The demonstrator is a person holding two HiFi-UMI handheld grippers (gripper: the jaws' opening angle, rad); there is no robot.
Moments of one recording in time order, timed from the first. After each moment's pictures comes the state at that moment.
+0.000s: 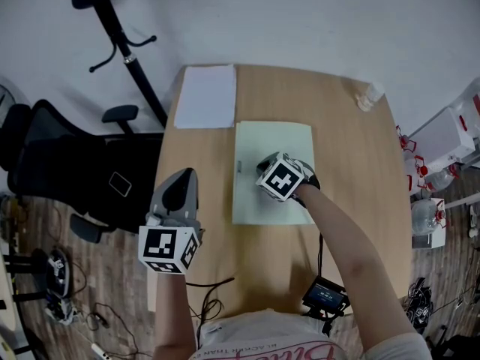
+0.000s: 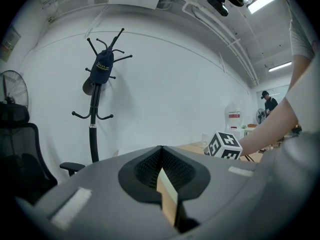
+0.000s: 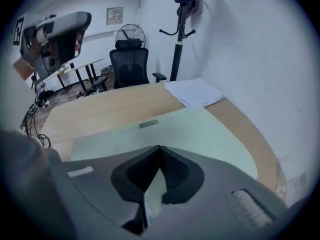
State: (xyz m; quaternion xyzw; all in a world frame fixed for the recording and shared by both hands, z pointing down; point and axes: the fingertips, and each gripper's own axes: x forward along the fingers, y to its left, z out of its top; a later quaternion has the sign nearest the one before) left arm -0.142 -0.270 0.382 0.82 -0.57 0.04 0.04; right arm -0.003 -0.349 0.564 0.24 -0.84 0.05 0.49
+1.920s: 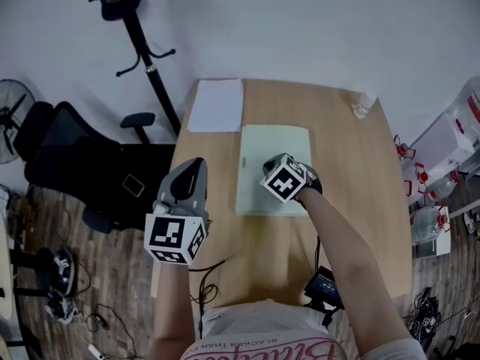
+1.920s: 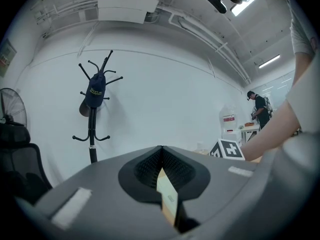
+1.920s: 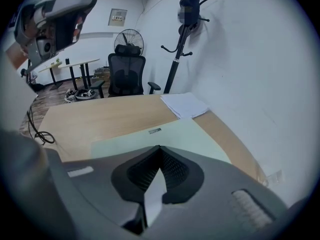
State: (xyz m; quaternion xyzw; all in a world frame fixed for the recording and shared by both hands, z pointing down) left arm -0.124 -0.221 0.318 0.83 -0.56 0.02 -0.03; right arm 0.004 -0.317 0.512 0.30 -0.84 -0.01 0.46
